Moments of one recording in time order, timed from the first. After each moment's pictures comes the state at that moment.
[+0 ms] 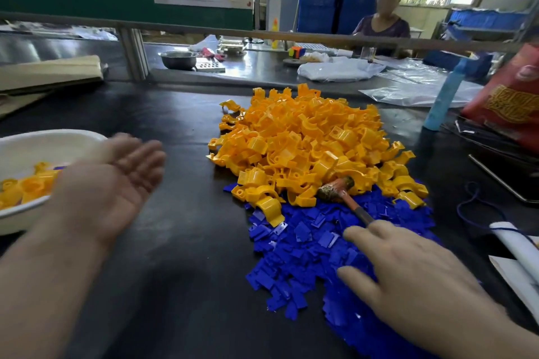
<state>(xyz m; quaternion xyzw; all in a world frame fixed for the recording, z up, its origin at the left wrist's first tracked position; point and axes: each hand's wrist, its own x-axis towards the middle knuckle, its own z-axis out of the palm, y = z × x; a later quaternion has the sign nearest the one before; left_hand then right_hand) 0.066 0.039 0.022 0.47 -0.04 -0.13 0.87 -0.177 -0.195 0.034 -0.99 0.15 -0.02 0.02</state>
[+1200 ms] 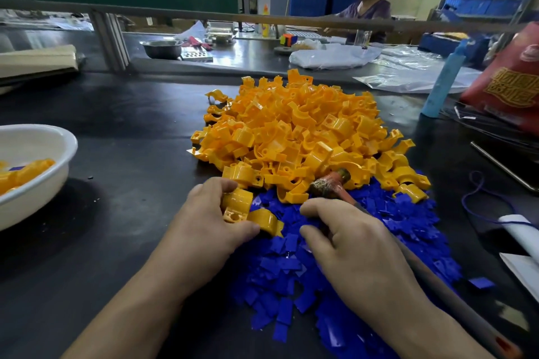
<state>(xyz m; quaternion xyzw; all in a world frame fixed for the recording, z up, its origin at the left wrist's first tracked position) 0.007 -0.042 -0.019 0.87 -0.25 -0.11 0.42 -0.129 -0.192 -0.006 -0.94 0.13 -0.22 0.23</state>
